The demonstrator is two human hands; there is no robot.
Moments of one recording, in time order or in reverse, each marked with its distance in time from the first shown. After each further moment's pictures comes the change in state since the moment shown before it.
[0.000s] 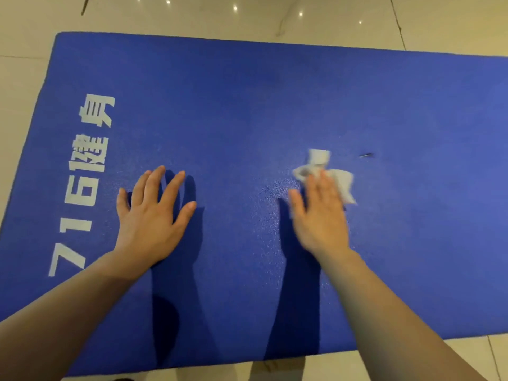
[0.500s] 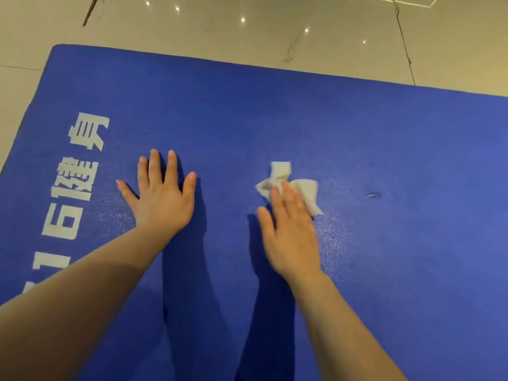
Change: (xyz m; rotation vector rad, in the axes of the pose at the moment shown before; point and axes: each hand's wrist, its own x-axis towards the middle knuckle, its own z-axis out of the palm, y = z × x) left_hand 0.096 0.028 0.006 -0.126 -0.009 -0.331; right_hand 0.037 -0.045 0.012 0.076 -0.065 -0.113
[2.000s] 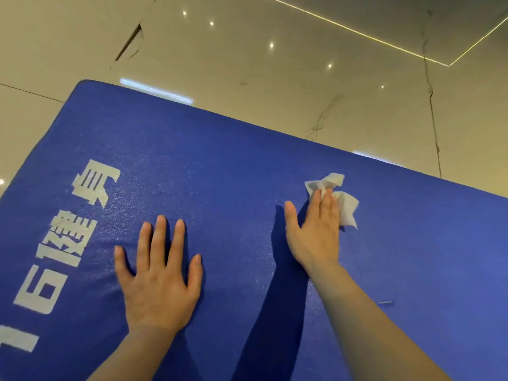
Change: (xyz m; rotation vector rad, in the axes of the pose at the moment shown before) left_hand -0.004 0.001 0.022 0.136 0.282 0.002; right_hand 0.159 -0.007 -0.037 -0.111 -0.072 0.188
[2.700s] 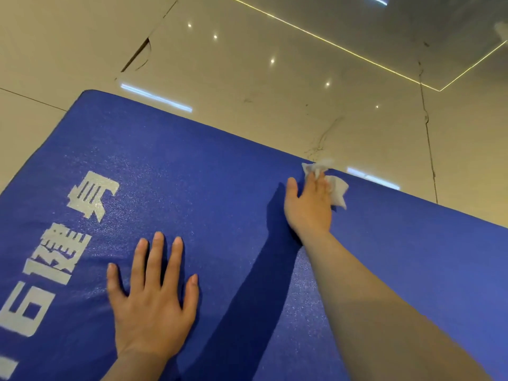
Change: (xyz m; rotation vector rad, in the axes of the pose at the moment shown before) left_hand 0.002 0.000 0.002 -0.008 -0.019 0.004; right_hand 0.075 -0.042 -0.013 0.068 0.037 0.033
